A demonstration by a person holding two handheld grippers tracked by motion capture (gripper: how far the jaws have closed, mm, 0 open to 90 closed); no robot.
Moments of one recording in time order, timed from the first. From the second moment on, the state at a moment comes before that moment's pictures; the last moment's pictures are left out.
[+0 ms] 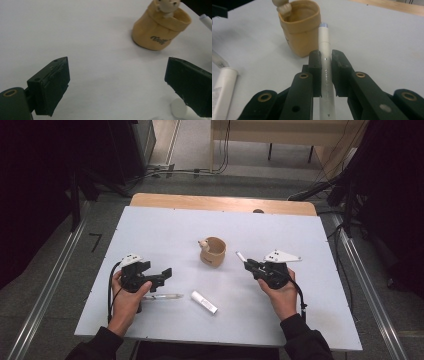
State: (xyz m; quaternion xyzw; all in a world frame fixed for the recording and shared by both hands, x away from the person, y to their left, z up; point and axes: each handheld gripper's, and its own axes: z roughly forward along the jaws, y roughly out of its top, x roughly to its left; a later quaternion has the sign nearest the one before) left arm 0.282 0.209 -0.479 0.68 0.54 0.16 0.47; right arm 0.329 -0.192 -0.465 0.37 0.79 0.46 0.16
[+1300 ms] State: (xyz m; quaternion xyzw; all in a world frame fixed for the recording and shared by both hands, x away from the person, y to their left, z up) left arm 0.301 0.102 -0.470 0.72 0.47 0.04 0.51; right arm 0.333 -0.135 -0.448 0.32 0.79 0.51 0.12
